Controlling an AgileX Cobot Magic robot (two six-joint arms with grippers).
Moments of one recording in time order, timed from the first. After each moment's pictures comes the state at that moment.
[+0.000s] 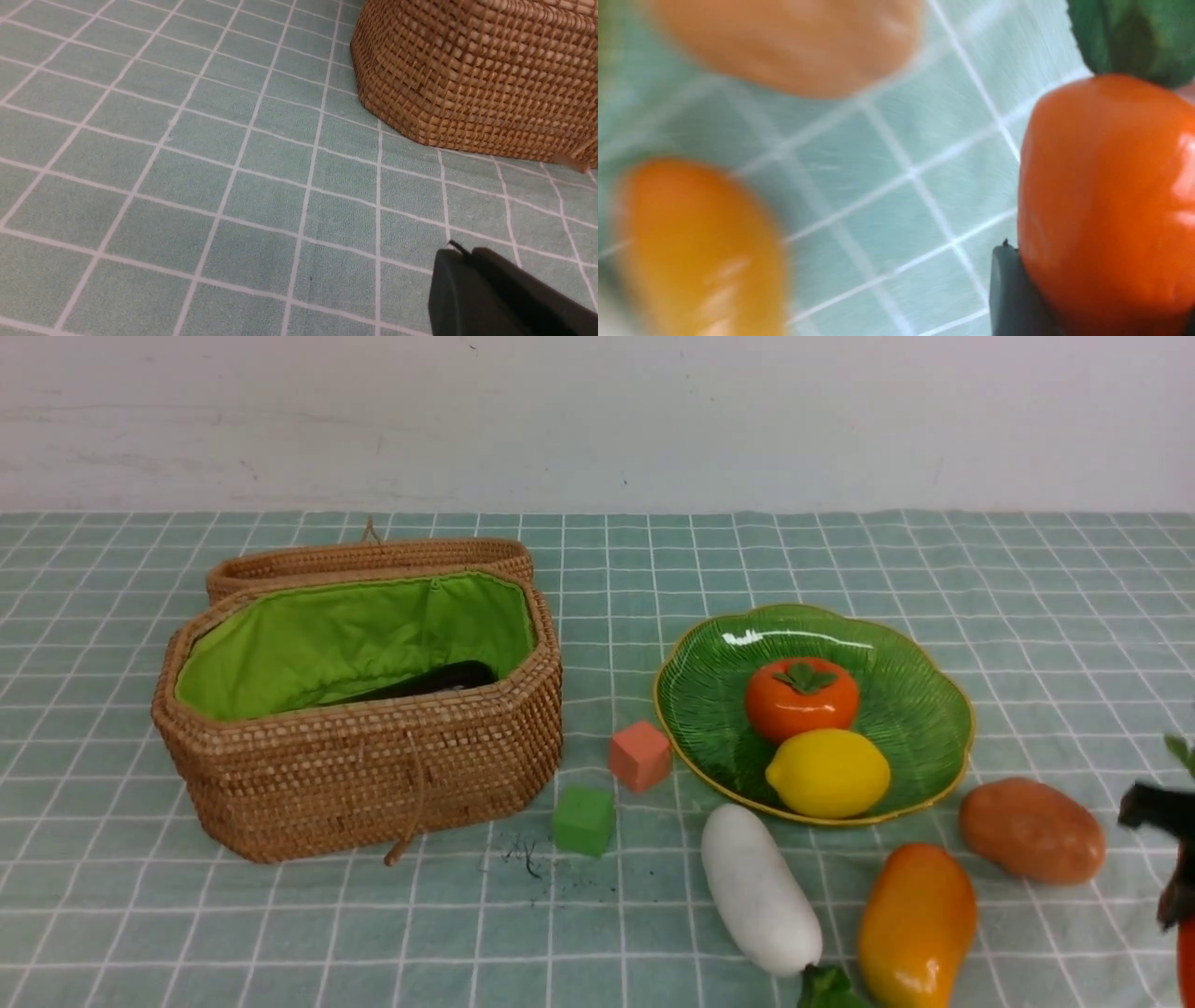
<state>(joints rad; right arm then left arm) -0.05 1.34 -0.97 0.09 0.95 0.35 0.01 -0.01 0.03 0.09 0.39 -0.39</state>
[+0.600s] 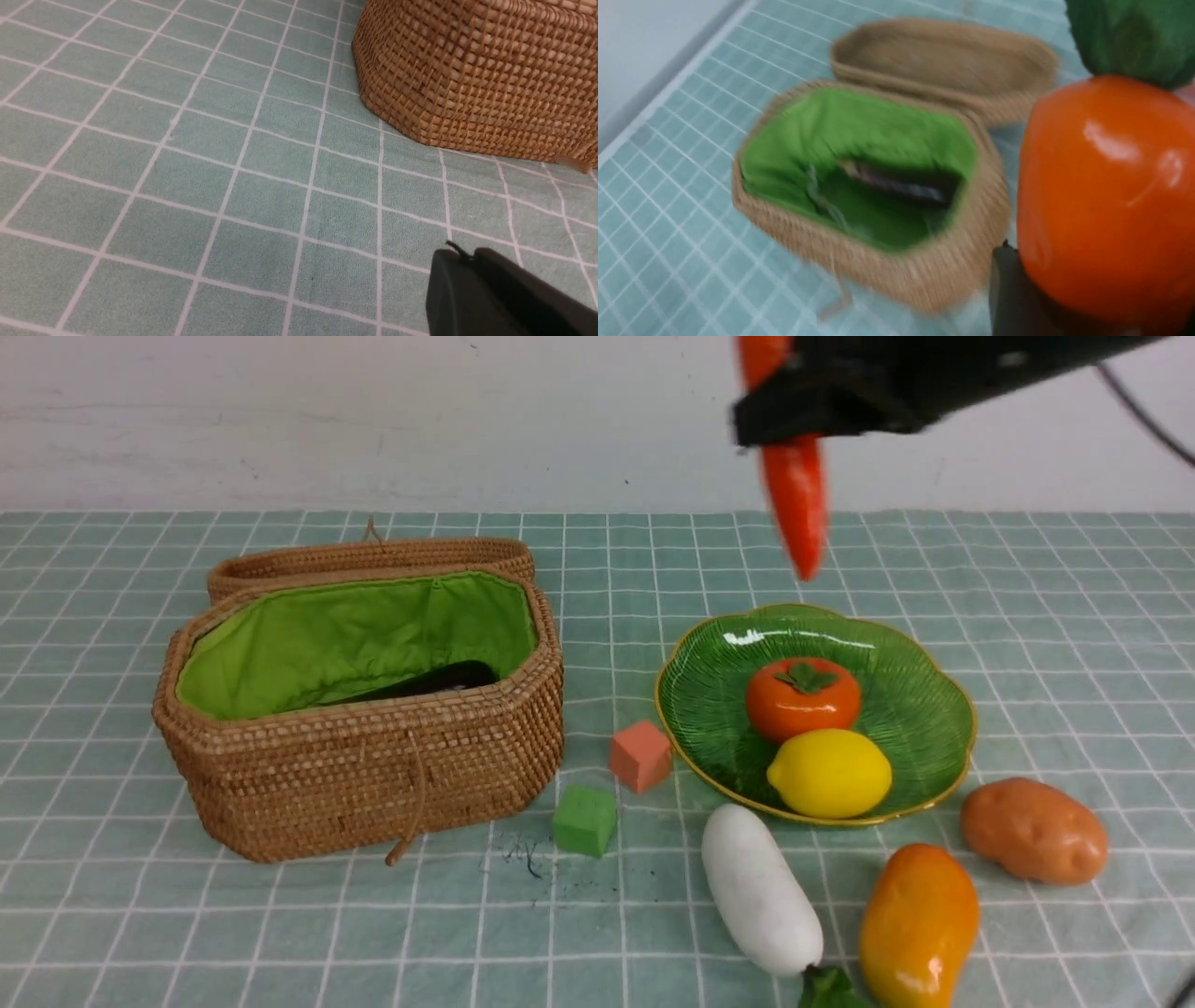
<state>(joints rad) 0.38 1.80 -1.83 0.68 0.76 -0.48 0.01 -0.01 0.03 0.09 0.39 -0.39</state>
